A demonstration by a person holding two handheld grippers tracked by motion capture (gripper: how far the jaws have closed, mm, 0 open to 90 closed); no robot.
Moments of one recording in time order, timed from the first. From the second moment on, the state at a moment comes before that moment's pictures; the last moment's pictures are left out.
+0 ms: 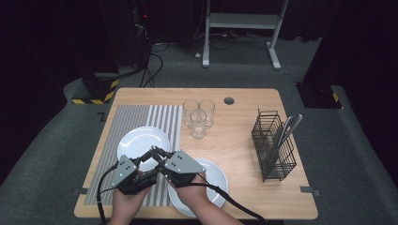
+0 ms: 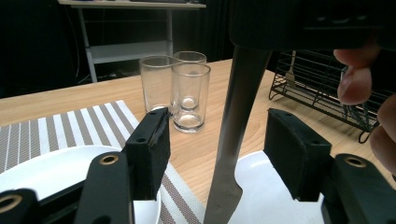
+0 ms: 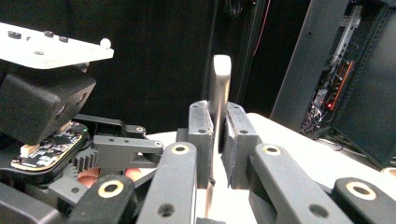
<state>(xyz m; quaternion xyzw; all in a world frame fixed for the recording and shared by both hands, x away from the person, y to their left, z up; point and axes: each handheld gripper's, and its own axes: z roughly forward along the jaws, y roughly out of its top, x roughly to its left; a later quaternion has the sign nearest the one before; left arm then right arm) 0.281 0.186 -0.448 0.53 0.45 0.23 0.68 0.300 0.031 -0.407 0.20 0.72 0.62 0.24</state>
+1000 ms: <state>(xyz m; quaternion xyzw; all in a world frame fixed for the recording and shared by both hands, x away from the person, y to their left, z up) 0.275 0.180 -0.452 0.54 0.43 0.24 0.68 0.298 0.030 -0.419 0.21 0.73 0.61 0.23</state>
